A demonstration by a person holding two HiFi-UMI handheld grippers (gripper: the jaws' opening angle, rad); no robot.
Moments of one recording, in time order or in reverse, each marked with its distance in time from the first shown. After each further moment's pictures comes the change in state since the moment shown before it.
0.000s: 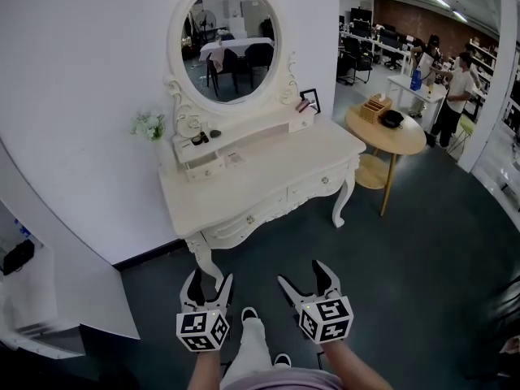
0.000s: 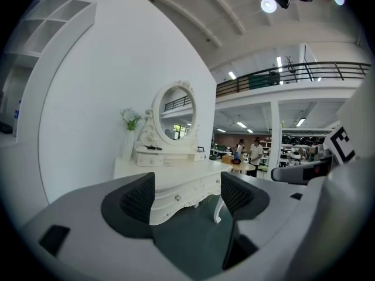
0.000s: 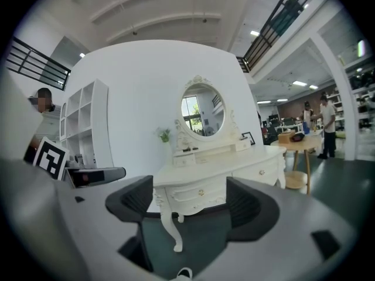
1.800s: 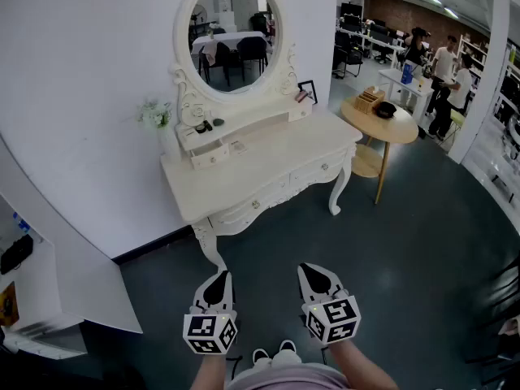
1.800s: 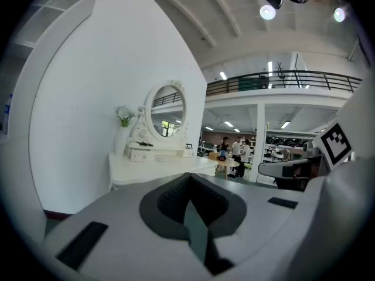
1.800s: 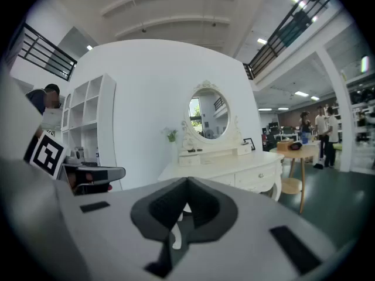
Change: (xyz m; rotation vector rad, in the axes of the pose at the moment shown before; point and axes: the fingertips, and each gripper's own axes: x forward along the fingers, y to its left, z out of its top) left arm -0.062 0.006 -0.007 0.000 0.034 -0.127; right arm -0.036 0.066 -0.007 -0.074 -0.014 -0.019
